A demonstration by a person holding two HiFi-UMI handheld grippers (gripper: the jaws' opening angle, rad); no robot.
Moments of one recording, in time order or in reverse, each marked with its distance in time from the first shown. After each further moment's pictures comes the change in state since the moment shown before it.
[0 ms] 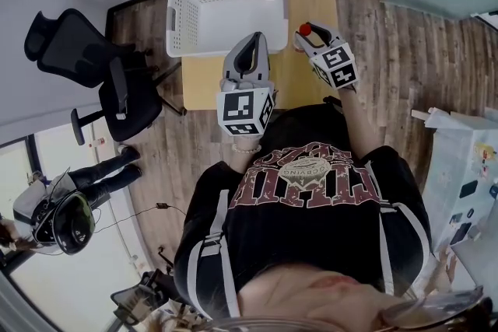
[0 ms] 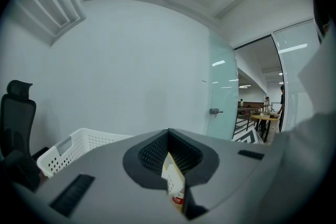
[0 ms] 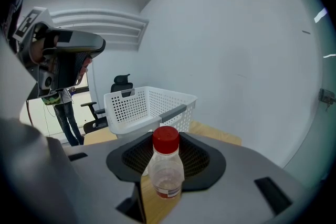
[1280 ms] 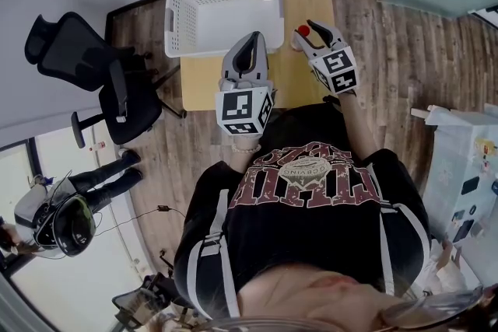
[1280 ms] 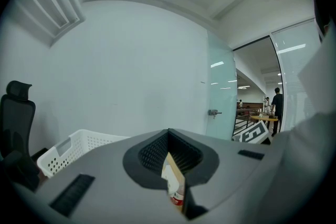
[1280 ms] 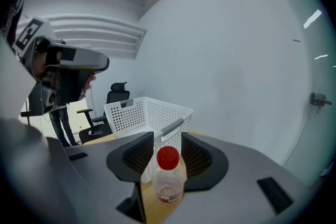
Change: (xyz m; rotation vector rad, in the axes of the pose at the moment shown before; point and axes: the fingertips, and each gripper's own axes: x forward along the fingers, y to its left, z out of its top) left arm -0.004 -0.006 0.002 0.003 -0.011 -0.008; right arm -0.025 0.003 0.025 0.011 -0.078 -0.057
